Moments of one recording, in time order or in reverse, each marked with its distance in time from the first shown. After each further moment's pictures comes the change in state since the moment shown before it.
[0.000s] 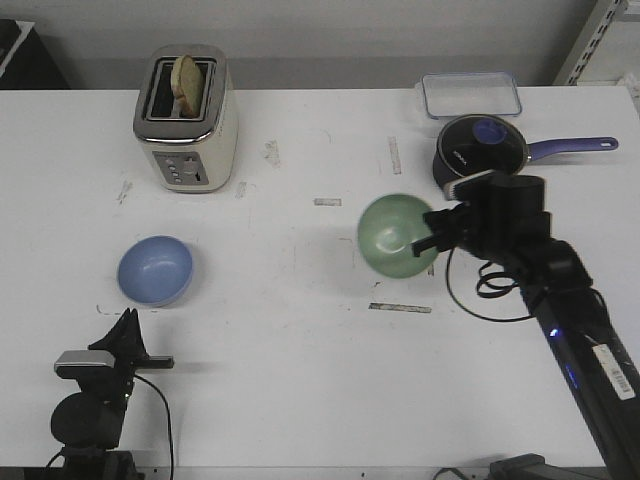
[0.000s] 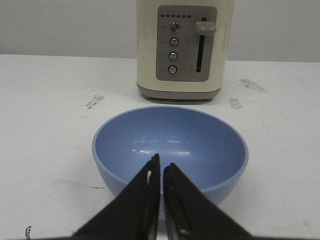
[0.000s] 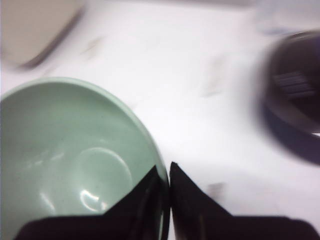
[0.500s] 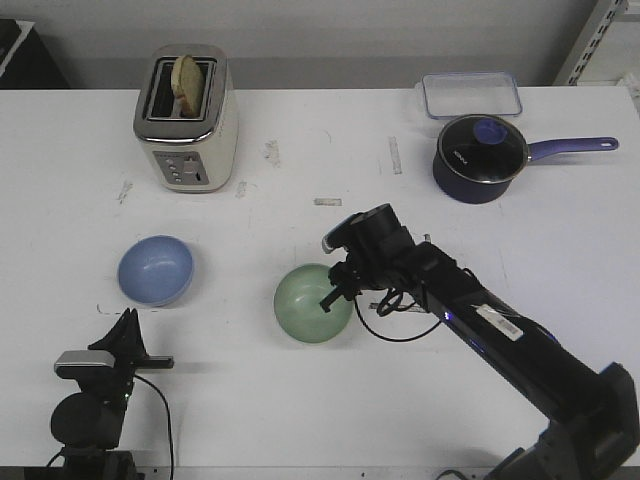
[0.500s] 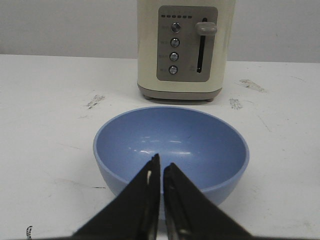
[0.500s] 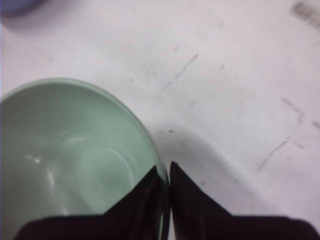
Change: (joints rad) left arm 0.000 0.000 0.000 0.000 0.000 0.000; right arm 0.383 0.302 0.000 0.008 0.059 -0.011
